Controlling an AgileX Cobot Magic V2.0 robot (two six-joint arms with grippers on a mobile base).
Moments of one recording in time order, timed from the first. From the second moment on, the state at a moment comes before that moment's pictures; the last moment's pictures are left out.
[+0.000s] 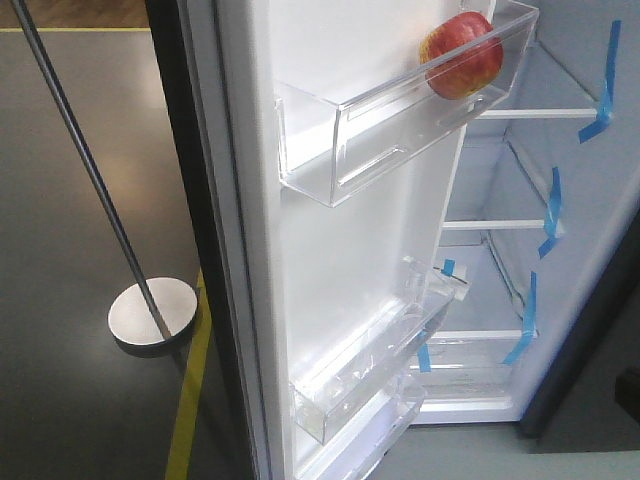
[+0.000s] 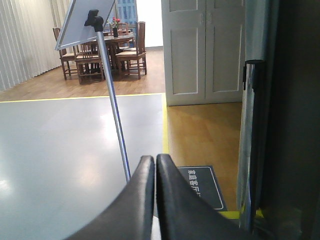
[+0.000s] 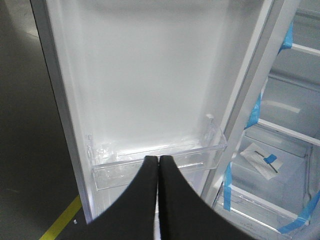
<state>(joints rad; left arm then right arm) 0.10 -0.01 0.02 -0.02 0.10 -0.01 0.13 0.35 -0.55 0.47 0.75 -0.50</state>
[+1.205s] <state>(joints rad) 0.10 0.02 -0.26 0.11 -0.06 -0.67 0.13 0.30 -0.49 0.47 0.76 -0.48</state>
